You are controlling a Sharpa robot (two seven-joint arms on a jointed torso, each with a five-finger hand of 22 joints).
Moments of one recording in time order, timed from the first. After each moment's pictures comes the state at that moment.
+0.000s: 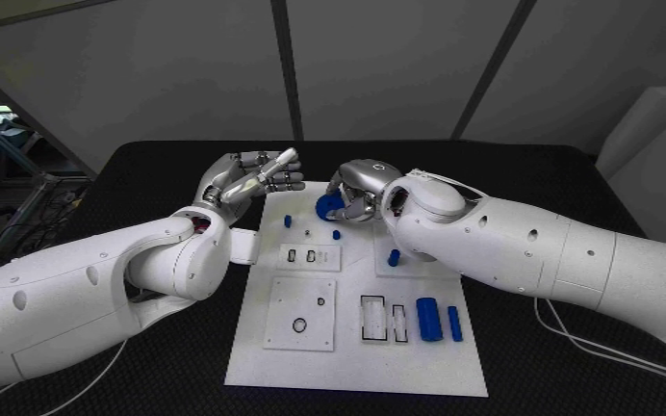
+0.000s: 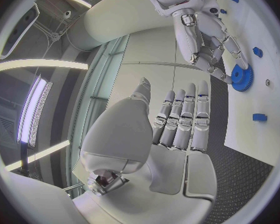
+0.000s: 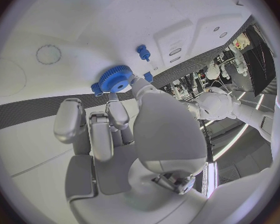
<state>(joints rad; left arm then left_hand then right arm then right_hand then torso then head) 1.16 -0.96 0.05 1.71 -0.02 -0.49 0.47 1.38 -0.02 0.00 0.16 0.04 0.92 0.22 0.14 0.07 0.96 0.18 0.13 0.07 1.02 0.13 0.21 0.12 0.19 0.89 0.24 0.34 0.16 1.27 -0.44 -0.02 1.28 -1.60 -0.27 -0.23 1.29 -0.15 0.21 0.19 0.17 0.91 0.17 0.07 0.07 1.35 0.07 1.21 1.21 1.46 0.00 1.54 1.31 0.10 1.32 0.11 1.39 1.16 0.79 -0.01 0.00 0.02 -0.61</state>
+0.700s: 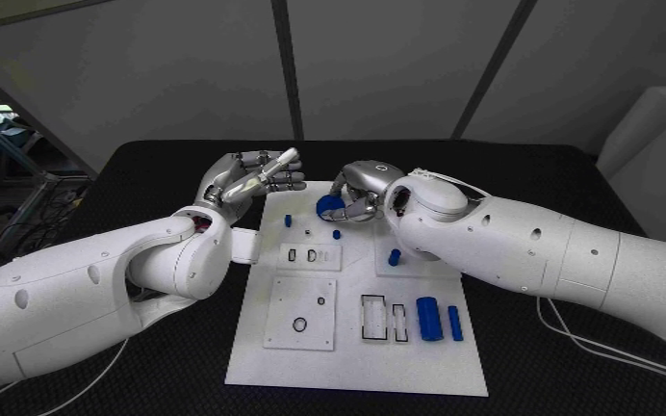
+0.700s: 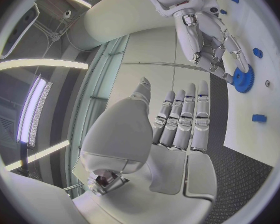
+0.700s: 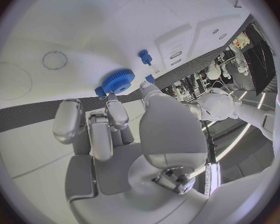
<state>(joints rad) 1.16 -0.96 0.05 1.71 -0.02 -0.49 0.47 1.38 -0.02 0.00 0.16 0.04 0.92 0.22 0.13 0.07 0.96 0.18 0.12 0.07 1.02 0.13 0.20 0.12 0.19 0.89 0.24 0.34 0.16 1.27 -0.45 -0.02 1.28 -1.59 -0.25 -0.24 1.17 -0.11 0.07 0.28 0.34 0.90 0.18 0.07 0.08 1.34 0.09 1.22 1.22 1.46 0.01 1.55 1.31 0.10 1.32 0.12 1.39 1.17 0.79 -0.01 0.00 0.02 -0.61</state>
